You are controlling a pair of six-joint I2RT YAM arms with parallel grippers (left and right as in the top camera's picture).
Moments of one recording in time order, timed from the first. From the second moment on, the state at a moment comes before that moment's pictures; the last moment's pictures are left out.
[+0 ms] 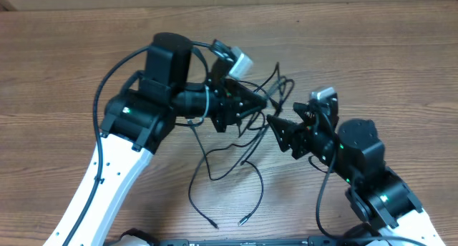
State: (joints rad) left arm -0.44 1.36 1.44 -0.72 0.93 -0.08; right arm 0.49 0.85 0.73 -0.25 -0.17 0.28
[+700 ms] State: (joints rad) left arm -0.46 1.36 1.44 -0.72 0.53 -0.35; right arm 0.49 0.99 0.73 -0.21 -0.25 0.31
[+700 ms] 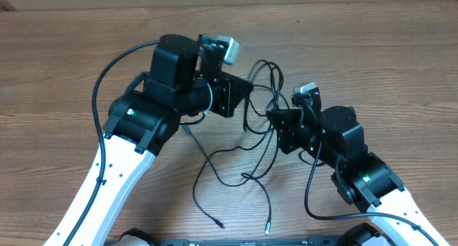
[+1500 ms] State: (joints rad) left arm -0.46 1.36 1.44 -0.81 0.27 -0.52; right arm 0.49 0.89 0.73 -0.14 -0.37 0.31
